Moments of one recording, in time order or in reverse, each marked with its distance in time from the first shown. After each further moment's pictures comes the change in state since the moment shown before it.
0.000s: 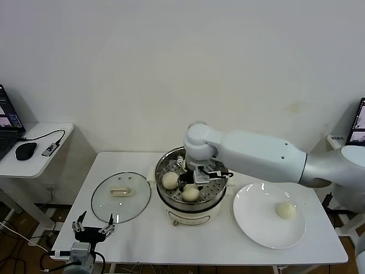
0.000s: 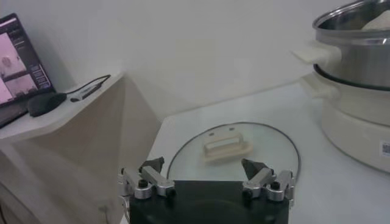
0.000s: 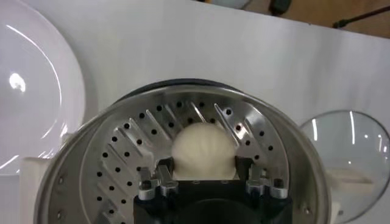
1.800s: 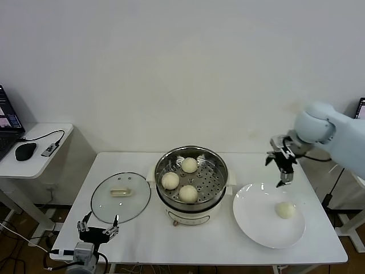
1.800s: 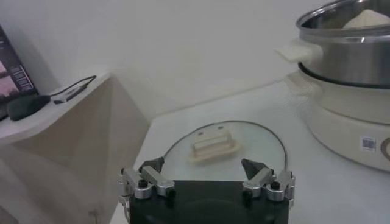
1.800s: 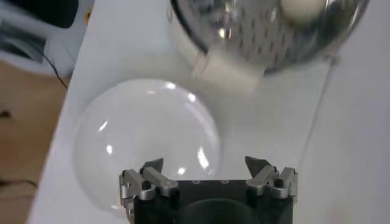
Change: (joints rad) left arm 0.007 0.028 0.024 0.002 -0.006 0.013 0.021; right arm 0.036 -0.616 0.077 0.007 0.353 -0.922 -0.059
